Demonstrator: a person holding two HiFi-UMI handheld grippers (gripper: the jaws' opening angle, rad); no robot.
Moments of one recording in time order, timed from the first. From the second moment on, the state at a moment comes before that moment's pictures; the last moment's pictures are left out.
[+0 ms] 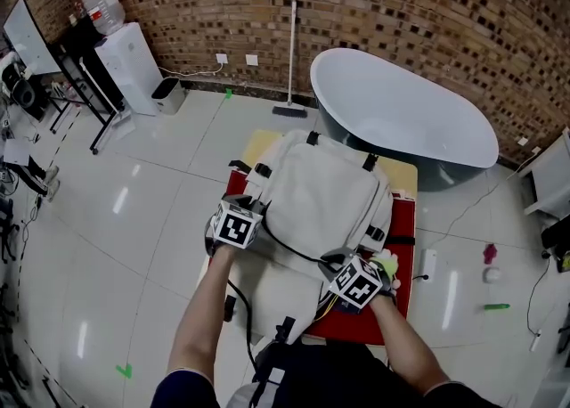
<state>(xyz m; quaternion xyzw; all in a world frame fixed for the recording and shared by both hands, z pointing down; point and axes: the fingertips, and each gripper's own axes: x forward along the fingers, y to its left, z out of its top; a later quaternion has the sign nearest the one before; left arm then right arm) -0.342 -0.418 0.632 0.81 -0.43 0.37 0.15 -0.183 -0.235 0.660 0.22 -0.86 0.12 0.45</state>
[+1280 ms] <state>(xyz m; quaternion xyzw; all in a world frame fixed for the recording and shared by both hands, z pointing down) -0.246 -0.273 0.451 0.90 -0.42 0.05 0.14 -0.202 -0.280 0.441 0.33 -0.94 0.10 0.06</state>
